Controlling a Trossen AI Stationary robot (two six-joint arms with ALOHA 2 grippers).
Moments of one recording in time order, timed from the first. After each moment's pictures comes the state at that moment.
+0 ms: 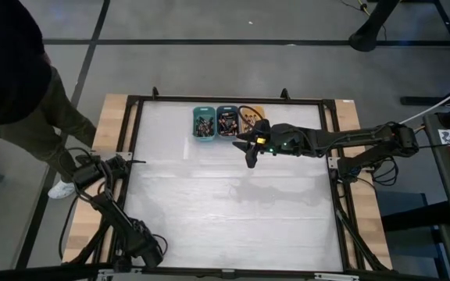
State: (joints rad) left arm -1.00 1.98 1.09 -0.91 0.72 -0.86; right arm 0.00 1.37 1.04 -0.01 0.24 0.41
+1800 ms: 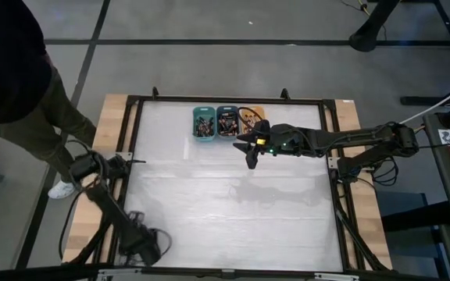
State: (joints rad) left arm -0.98 1.91 1.09 -0.97 0.48 -0.87; right arm 0.00 1.37 1.04 -0.03 0.23 0.41
